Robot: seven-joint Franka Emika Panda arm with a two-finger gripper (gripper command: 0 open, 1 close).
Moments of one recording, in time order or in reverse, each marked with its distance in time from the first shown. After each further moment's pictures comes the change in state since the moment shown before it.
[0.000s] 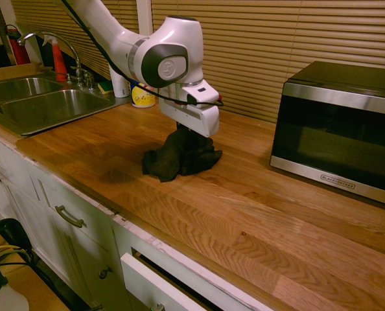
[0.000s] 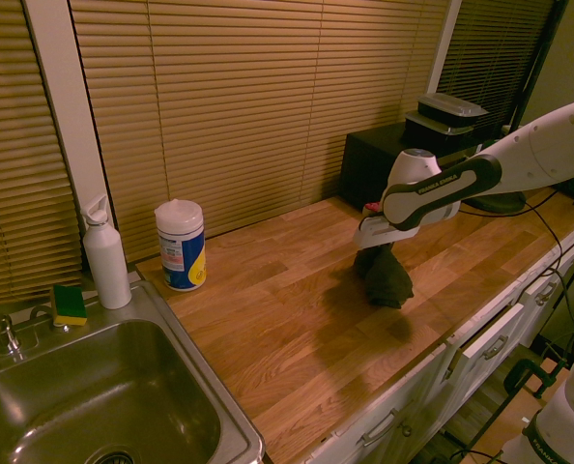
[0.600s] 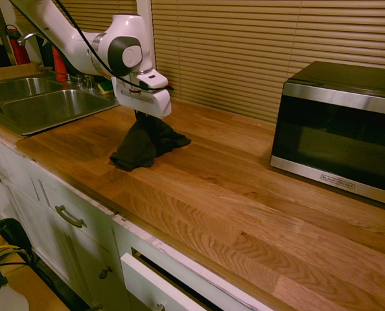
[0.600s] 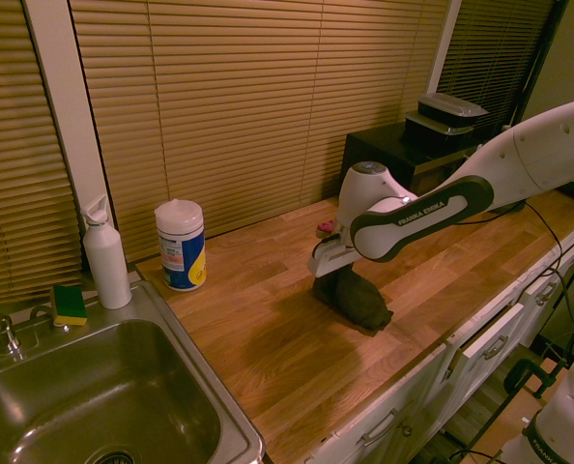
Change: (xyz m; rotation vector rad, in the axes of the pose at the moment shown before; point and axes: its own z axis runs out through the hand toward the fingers) arm -0.132 -0.086 0.002 -0.026 0.022 -0.131
